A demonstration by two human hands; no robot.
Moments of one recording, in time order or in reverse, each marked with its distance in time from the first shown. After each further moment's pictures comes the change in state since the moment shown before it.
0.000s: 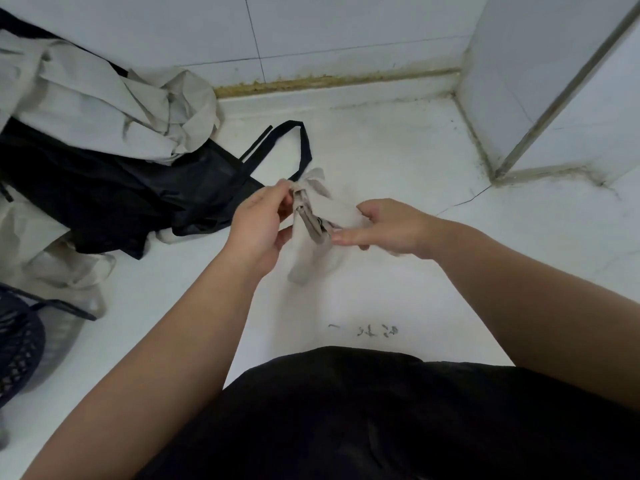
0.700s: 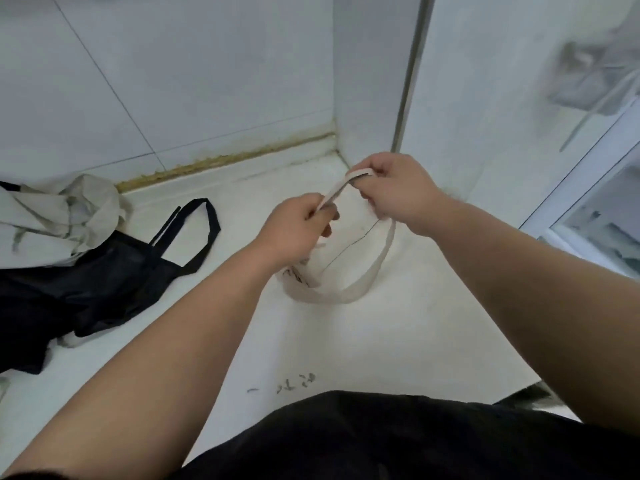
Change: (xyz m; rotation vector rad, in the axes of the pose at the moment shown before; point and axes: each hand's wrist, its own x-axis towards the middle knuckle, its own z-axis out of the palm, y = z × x) left_hand -0.020 0.019 0.164 0.878 -0.463 0.472; right_hand -0.084 0.022 -0.120 0.228 0.773 -0.178
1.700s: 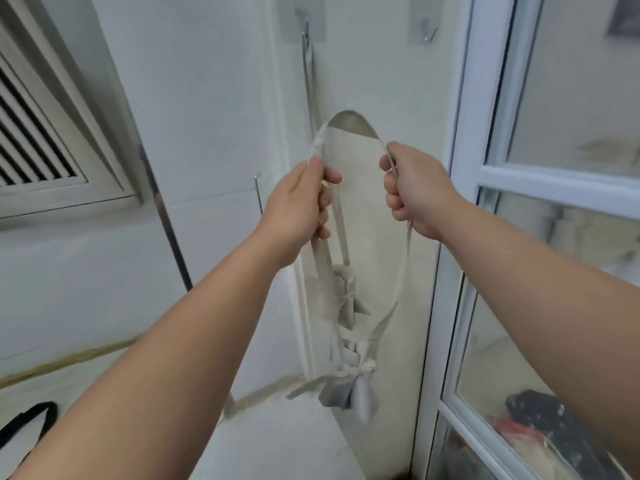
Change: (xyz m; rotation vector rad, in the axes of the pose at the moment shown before) left_hand 0.111 0.370 0.146 -0.437 0.156 0.429; right_hand 0.052 -0.040 -0.394 0.332 0.271 -0.188
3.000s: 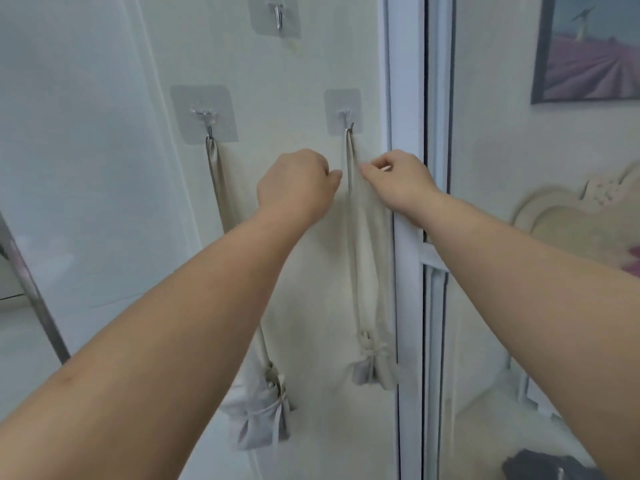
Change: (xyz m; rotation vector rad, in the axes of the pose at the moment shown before) left_hand 0.143 0.075 0.094 1.079 0.209 0.301; right_hand 0.123 -0.044 -0.098 -0.517 0.243 -0.303
